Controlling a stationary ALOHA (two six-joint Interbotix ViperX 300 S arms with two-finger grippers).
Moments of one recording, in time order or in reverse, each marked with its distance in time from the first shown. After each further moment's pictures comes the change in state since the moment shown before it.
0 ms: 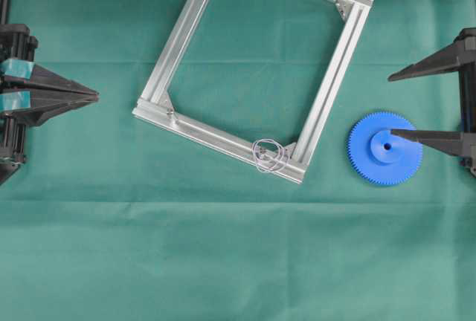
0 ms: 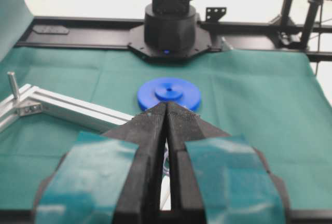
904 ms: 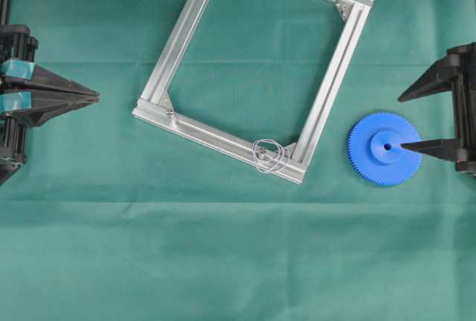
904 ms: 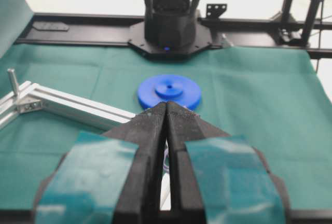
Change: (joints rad) left arm 0.000 0.000 0.000 0.000 0.006 0.000; right arm -0.002 0.115 -0.126 0.005 0.675 0.175
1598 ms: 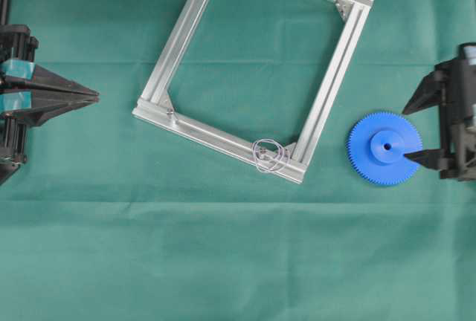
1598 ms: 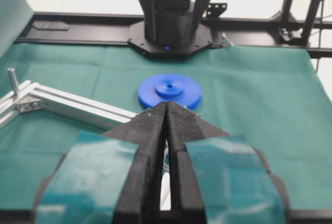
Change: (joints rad) left arm 0.002 0.000 0.000 -0.002 0.003 0.000; right arm 0.021 0.189 -0.006 0.000 0.106 0.040
